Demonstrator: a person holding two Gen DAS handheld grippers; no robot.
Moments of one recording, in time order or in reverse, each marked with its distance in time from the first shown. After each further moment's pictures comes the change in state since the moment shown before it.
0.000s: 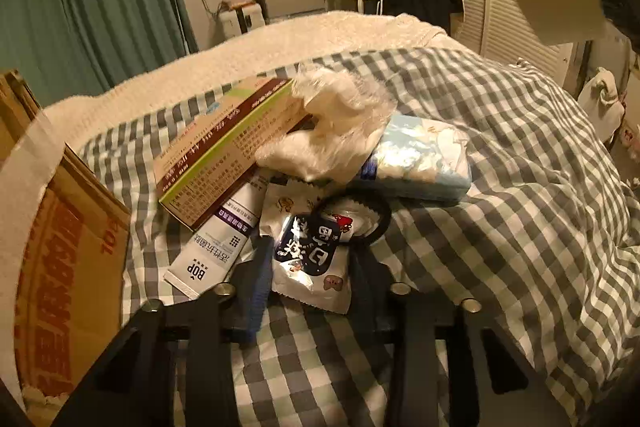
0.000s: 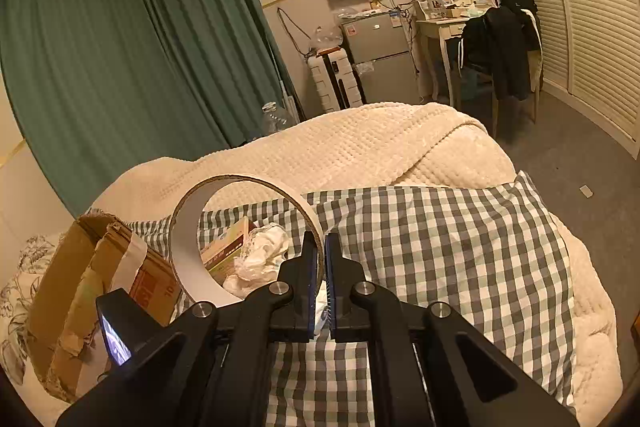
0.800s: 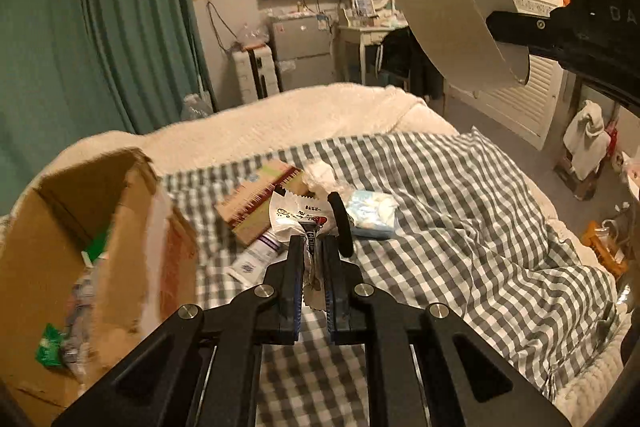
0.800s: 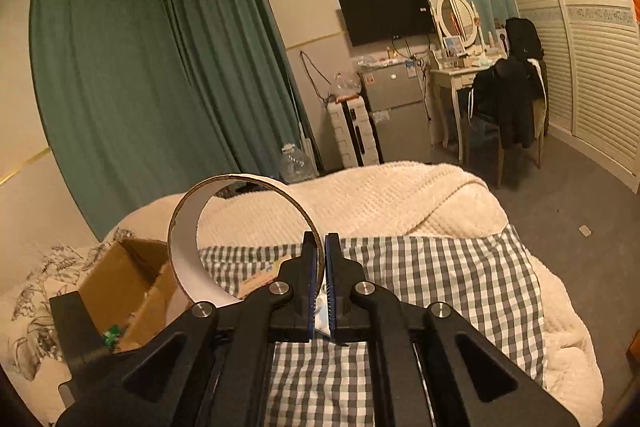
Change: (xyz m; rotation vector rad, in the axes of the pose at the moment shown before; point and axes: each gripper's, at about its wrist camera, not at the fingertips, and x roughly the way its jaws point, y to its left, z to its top) left arm -0.144 0.002 0.017 -0.040 -0.135 0.019; right arm -0.099 0.036 0.018 -0.061 -0.169 0.041
